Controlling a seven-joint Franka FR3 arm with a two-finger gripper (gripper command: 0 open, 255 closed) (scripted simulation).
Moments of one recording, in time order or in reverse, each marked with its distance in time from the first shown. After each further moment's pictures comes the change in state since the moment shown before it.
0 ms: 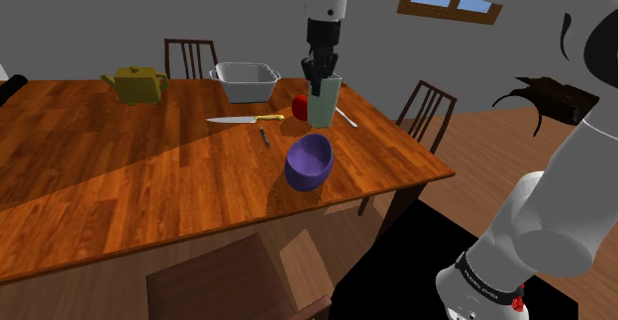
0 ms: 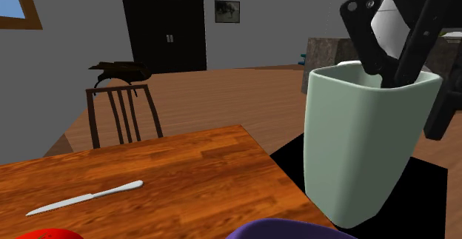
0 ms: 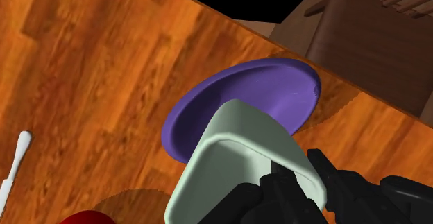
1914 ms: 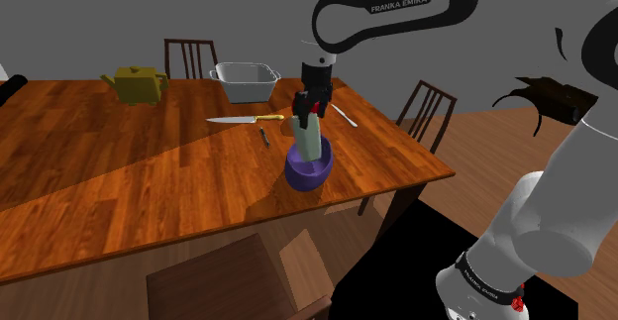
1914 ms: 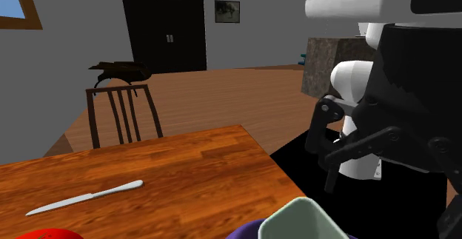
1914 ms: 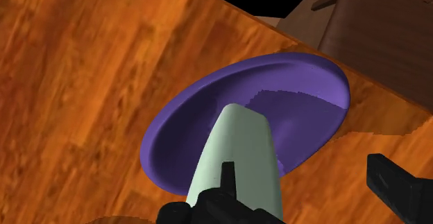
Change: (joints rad) arm 0.000 0.007 0.000 -0.241 -0.001 0.250 0.002
